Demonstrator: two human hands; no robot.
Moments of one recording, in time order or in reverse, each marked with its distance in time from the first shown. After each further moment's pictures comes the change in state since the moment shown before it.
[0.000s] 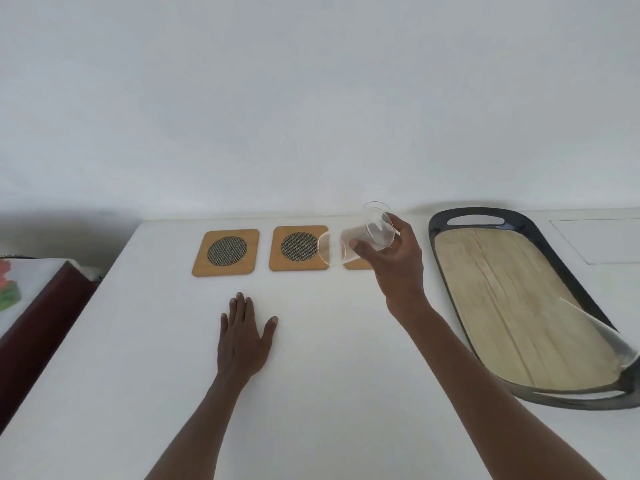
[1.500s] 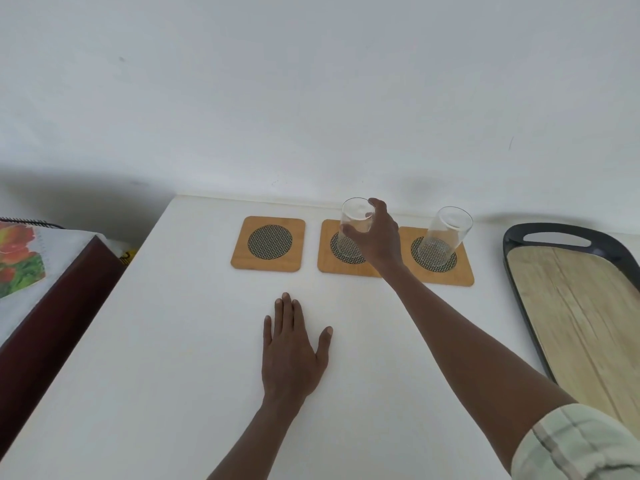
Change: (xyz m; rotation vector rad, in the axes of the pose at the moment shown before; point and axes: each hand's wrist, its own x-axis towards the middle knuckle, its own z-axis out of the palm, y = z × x) left_hand 0.002 -0.002 0.005 0.013 0.066 0.007; right_hand 0.106 0.096 0.150 -0.755 -0.190 -0.076
